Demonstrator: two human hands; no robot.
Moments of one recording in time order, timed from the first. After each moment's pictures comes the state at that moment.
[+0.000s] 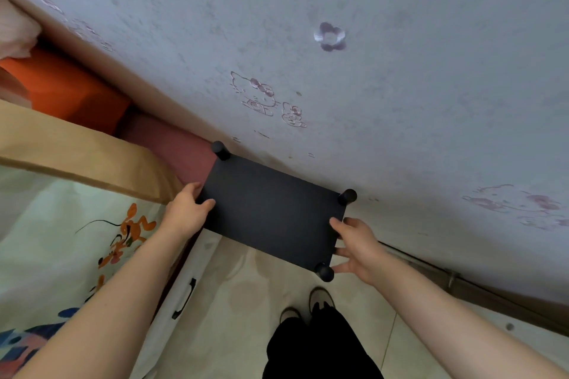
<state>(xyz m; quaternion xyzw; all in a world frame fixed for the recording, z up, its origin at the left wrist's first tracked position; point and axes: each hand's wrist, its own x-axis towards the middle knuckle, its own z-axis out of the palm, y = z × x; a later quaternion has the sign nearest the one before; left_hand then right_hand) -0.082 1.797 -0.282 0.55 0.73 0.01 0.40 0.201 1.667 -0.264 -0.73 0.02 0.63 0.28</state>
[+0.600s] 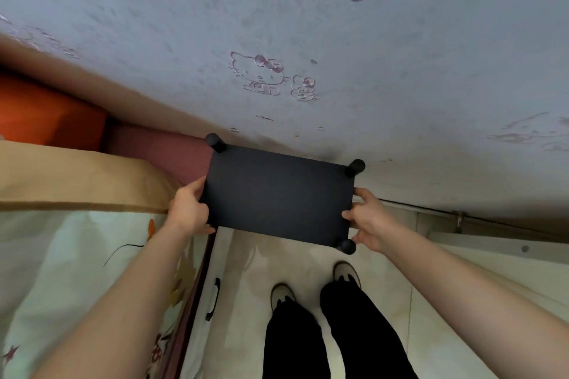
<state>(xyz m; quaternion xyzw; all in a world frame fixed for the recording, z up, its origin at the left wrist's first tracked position) -0.105 1.825 -0.286 0.50 0.70 0.00 0.50 0.163 1.667 -0.287 -0.75 0.04 0.57 0.33</state>
